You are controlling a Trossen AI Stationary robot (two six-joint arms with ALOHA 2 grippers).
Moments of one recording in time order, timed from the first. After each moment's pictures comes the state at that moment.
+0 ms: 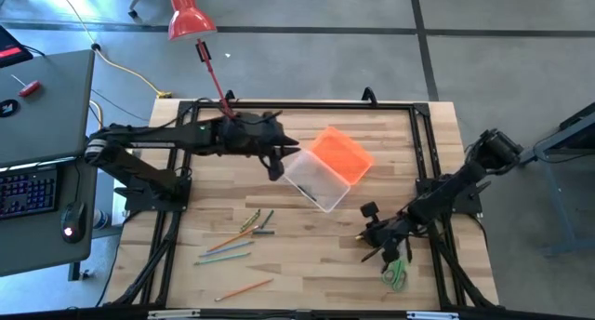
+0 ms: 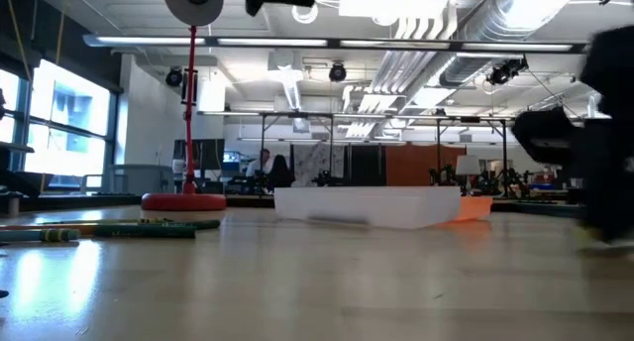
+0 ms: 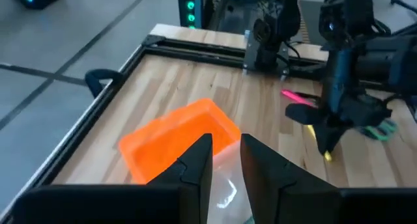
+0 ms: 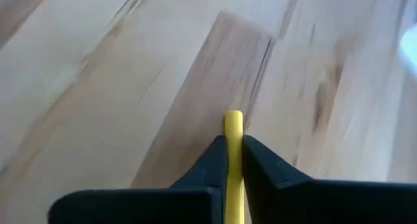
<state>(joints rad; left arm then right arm) 0.07 1.33 1.28 -0.38 -0.15 -0.08 0.60 1.43 0.45 0.04 0.28 0.09</state>
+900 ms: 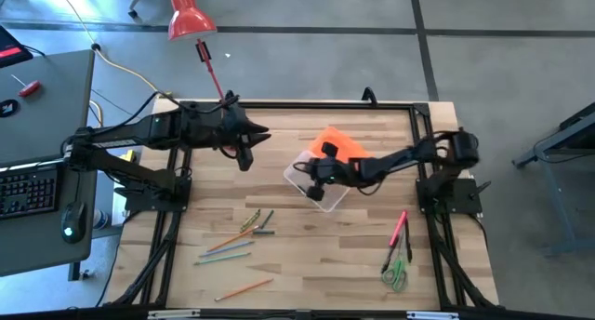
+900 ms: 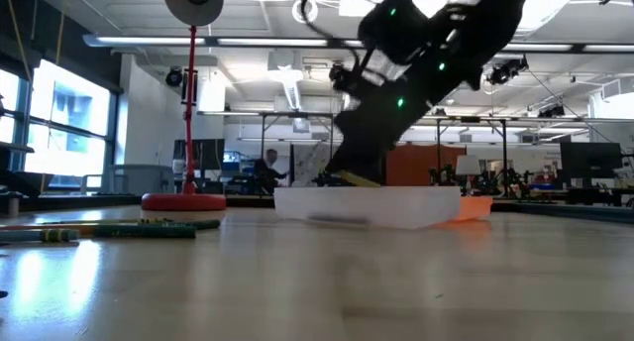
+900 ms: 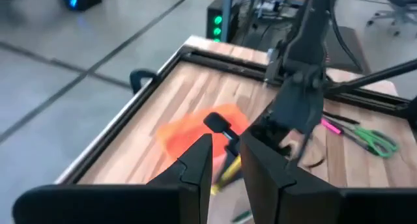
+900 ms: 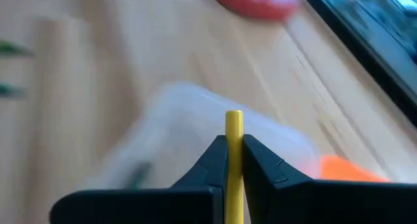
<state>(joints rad) 0.07 1.10 1.28 -0.58 -0.25 -0.17 -0.02 1.78 0.89 0.25 0.40 0.05</state>
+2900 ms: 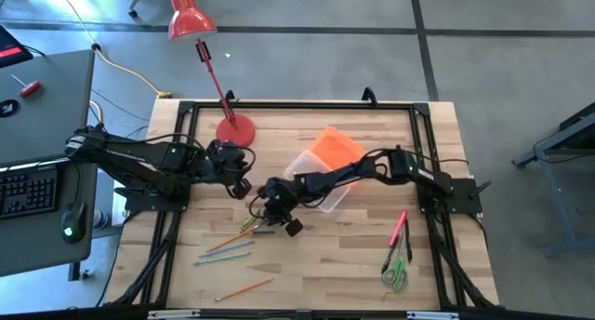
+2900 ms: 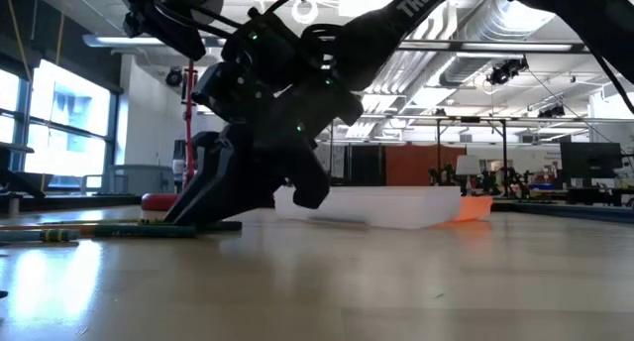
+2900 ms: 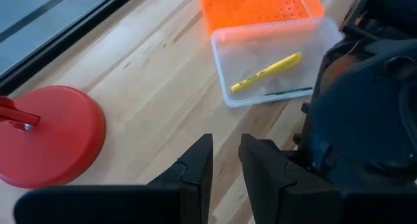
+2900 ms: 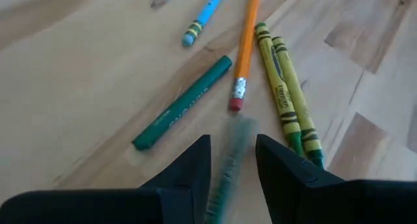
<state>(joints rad) -0.20 1.10 1.04 -0.89 -0.53 -0.71 0.05 2.33 1.60 -0.03 -0.36 -0.54</state>
